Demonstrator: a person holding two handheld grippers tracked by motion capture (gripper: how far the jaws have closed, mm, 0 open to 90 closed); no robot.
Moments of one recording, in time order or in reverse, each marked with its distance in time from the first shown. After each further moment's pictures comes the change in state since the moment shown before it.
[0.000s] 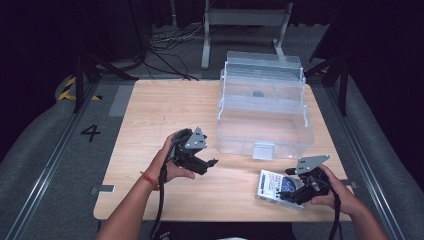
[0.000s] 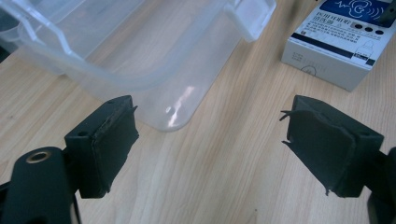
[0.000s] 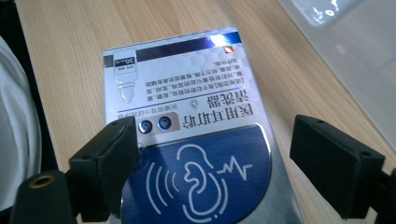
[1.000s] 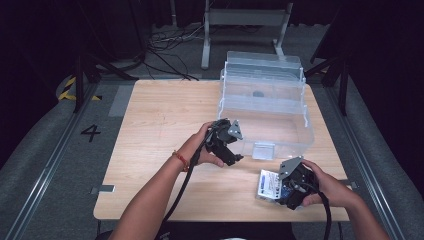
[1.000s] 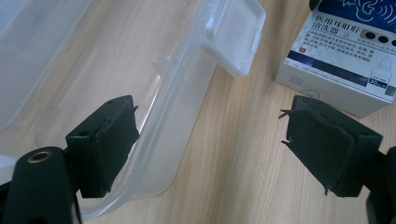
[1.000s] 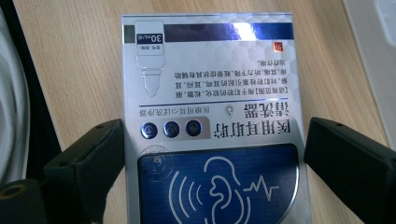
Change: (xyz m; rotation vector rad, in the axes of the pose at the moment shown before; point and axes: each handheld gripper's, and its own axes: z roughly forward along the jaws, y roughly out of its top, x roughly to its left) left arm 0.007 0.059 0.073 0.169 -0.123 0.097; right arm 0.019 0.035 0.015 0.274 -0.026 -0.166
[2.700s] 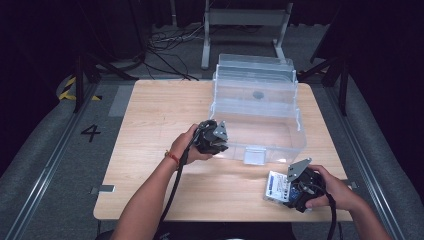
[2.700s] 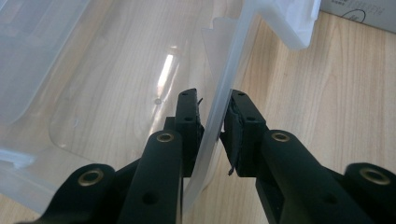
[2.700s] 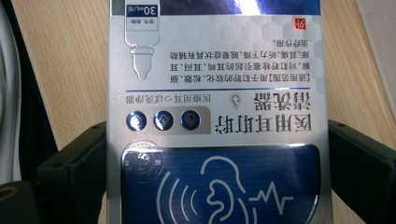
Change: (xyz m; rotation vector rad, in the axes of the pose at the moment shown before) left arm 0.018 -0.043 -0.005 0.023 0.027 0.026; right arm -0.009 -0.032 0.007 0.010 0.047 0.006
